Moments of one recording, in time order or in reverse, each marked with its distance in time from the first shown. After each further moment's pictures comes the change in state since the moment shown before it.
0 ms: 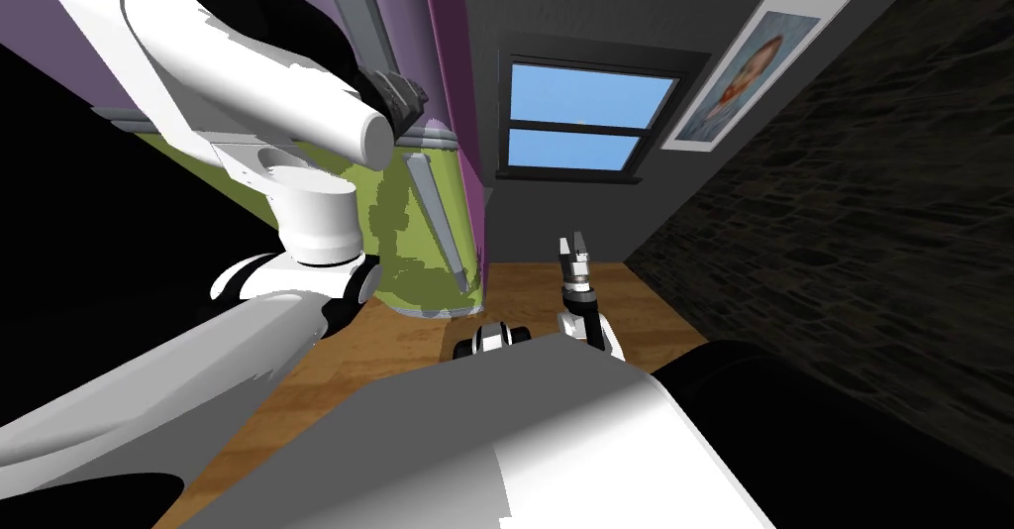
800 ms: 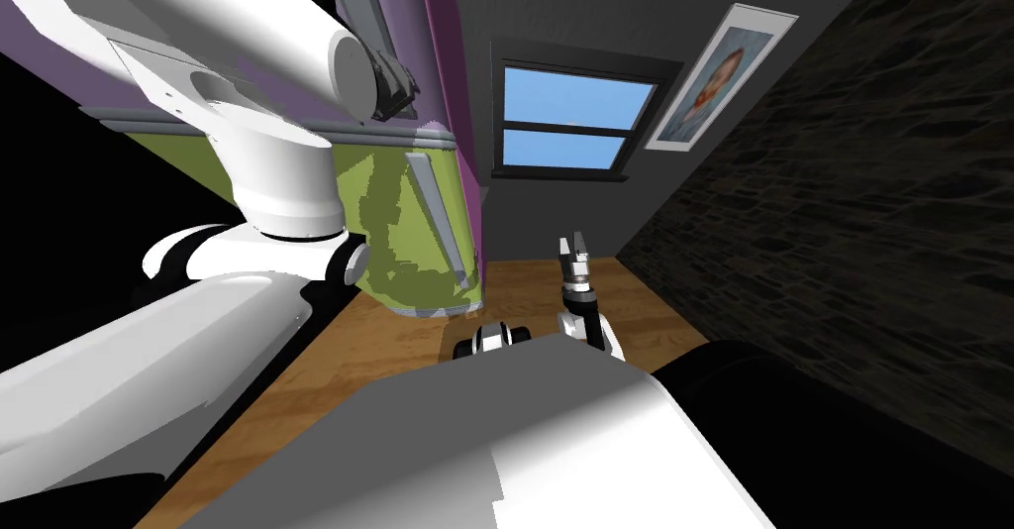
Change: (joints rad) left arm -0.173 0.052 -0.023 0.161 0.054 0.148 -0.061; right arm 0.000 0.000 0.000 0.000 0.000 0.000 0.000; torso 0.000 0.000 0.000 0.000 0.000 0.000
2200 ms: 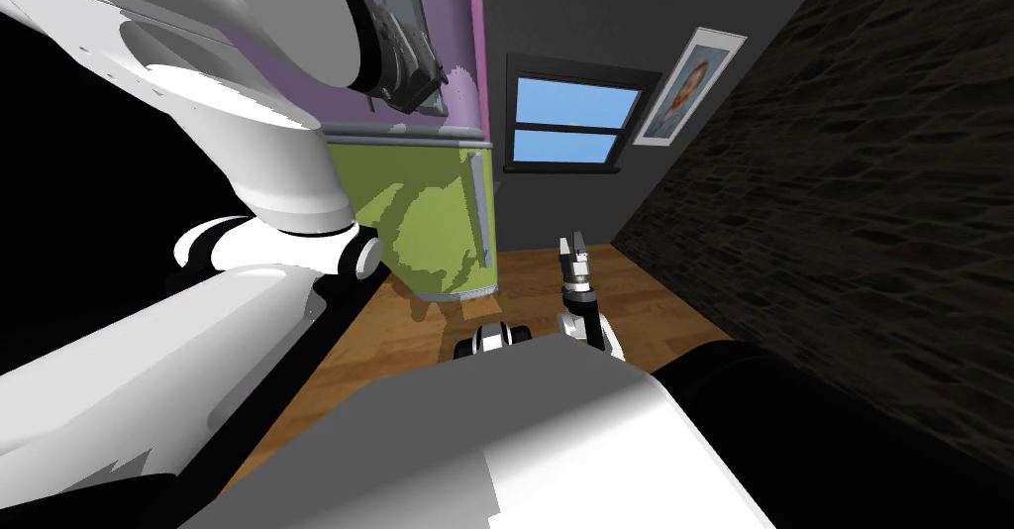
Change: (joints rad) left arm -0.060 -0.075 0.028 -0.100 0.161 0.065 -0.020; right arm 0.000 0.000 0.000 0.000 0.000 0.000 0.000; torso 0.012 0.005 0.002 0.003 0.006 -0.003
